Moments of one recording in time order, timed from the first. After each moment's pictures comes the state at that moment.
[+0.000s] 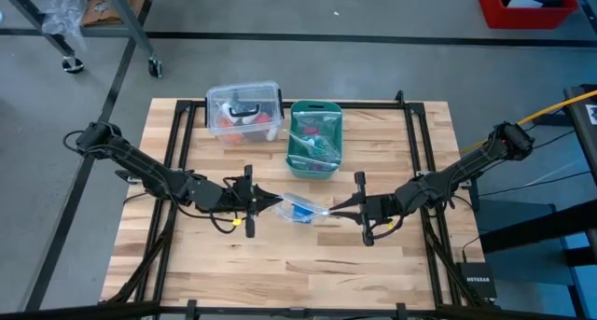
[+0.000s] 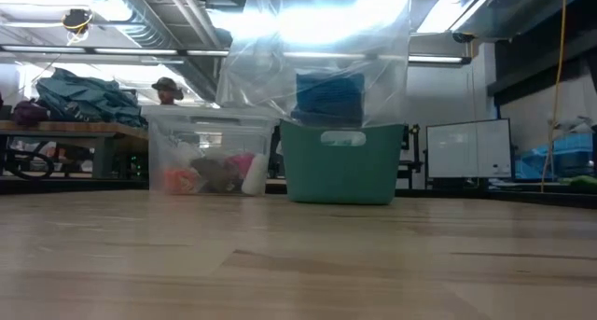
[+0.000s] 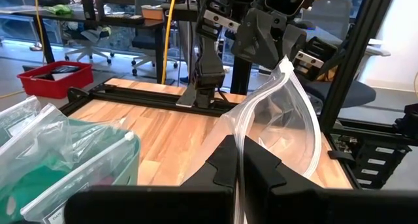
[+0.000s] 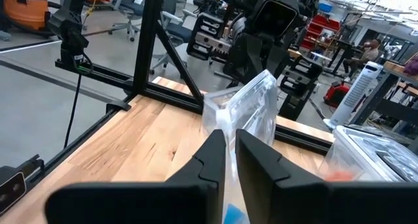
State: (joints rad) left arm -0.44 1.25 0.77 0.38 -0.57 -0.16; right arm 0.50 1.15 0.68 0.39 0.37 -0.25
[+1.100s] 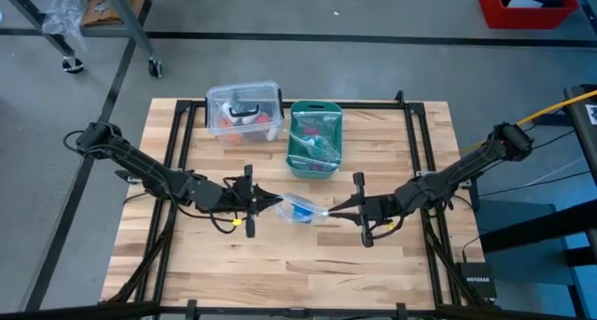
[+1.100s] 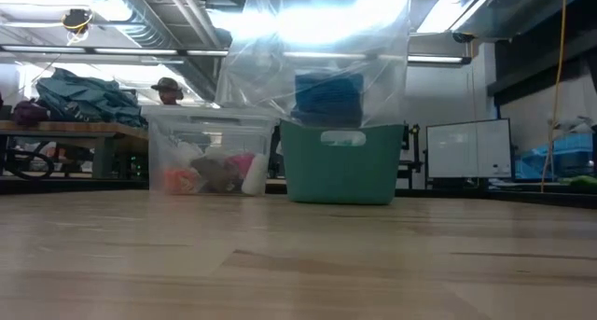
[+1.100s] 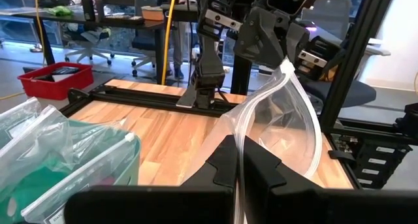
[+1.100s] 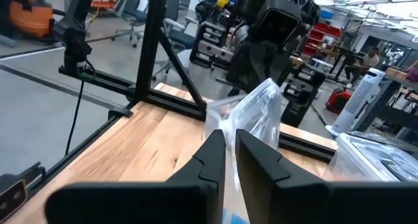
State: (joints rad) left arm -0.44 1.25 0.77 0.38 -0.57 -0.15; right arm 0.50 1.17 0.68 0.44 0.35 -0.26
